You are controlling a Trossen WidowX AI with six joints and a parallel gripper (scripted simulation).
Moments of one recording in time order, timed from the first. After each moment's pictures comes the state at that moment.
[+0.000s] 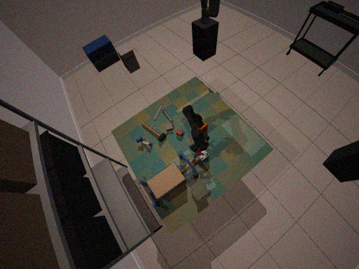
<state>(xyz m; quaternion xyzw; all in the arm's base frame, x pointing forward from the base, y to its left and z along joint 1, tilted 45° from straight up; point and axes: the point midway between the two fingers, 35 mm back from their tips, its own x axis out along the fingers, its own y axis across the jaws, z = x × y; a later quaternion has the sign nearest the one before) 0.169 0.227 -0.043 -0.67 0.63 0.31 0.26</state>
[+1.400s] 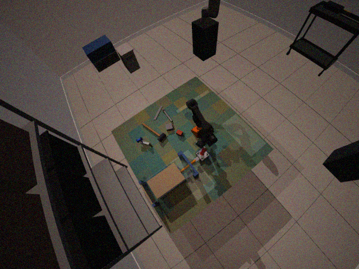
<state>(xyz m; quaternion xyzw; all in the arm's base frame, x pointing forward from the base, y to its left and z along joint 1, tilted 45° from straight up) 0.146 0.231 -0.058 -0.82 0.41 0.29 0.29</state>
